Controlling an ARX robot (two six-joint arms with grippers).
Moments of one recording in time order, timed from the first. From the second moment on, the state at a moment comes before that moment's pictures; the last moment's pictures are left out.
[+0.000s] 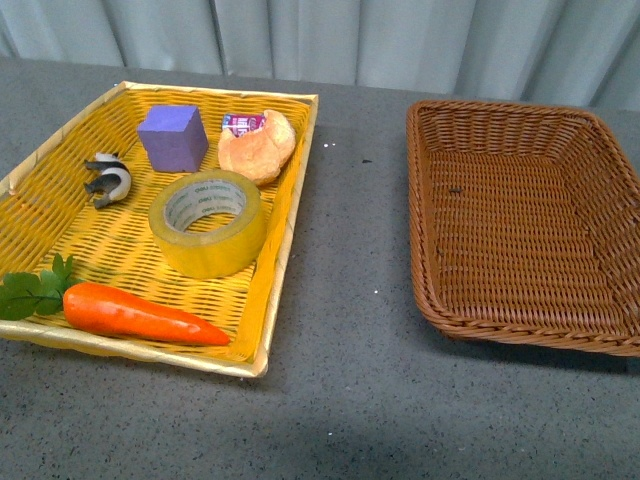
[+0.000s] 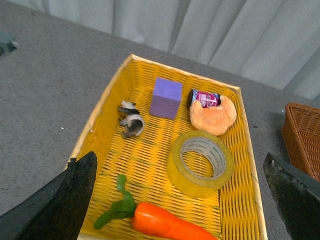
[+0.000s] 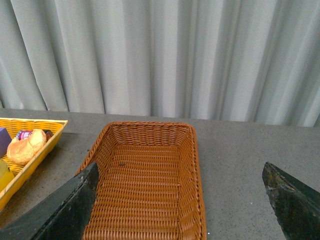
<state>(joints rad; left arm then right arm) -0.08 0.92 0.25 0.41 -0.13 -0.24 0.00 0.00 0.01 0.00 0.00 0.00</state>
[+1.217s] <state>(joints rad) -0.11 2.02 0.86 0.38 -0.07 -0.28 0.00 0.00 0.01 0.00 0.00 0.00</state>
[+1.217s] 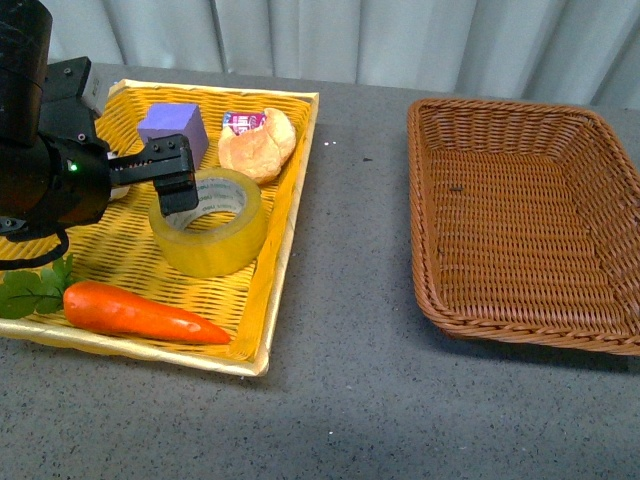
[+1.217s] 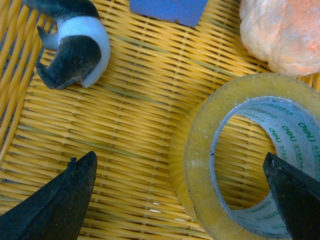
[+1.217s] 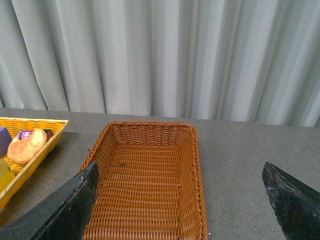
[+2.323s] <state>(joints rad) -0.14 2.01 0.88 0.36 -0.03 -0.26 0.00 0.00 0.01 0.00 0.00 0.00</state>
